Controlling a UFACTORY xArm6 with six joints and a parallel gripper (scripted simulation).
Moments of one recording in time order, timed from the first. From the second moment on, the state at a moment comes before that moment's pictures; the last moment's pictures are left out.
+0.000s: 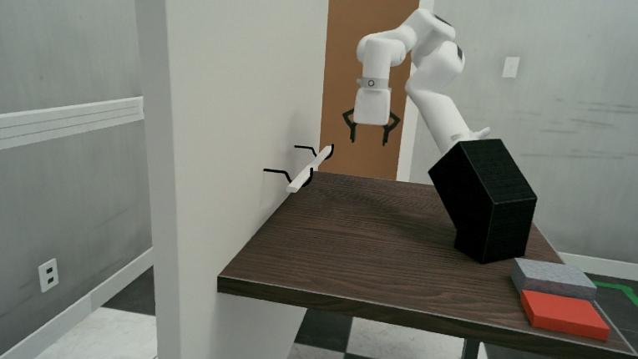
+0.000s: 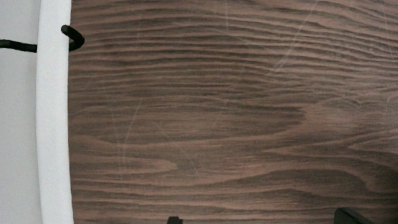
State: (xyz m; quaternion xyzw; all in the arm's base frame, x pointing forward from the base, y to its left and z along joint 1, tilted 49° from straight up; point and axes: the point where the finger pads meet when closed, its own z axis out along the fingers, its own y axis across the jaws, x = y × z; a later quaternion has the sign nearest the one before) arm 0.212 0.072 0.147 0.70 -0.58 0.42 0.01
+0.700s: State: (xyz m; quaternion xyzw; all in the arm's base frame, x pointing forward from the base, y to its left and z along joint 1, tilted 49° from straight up) arm 0.239 0.078 0.157 0.70 -0.58 0.42 0.01
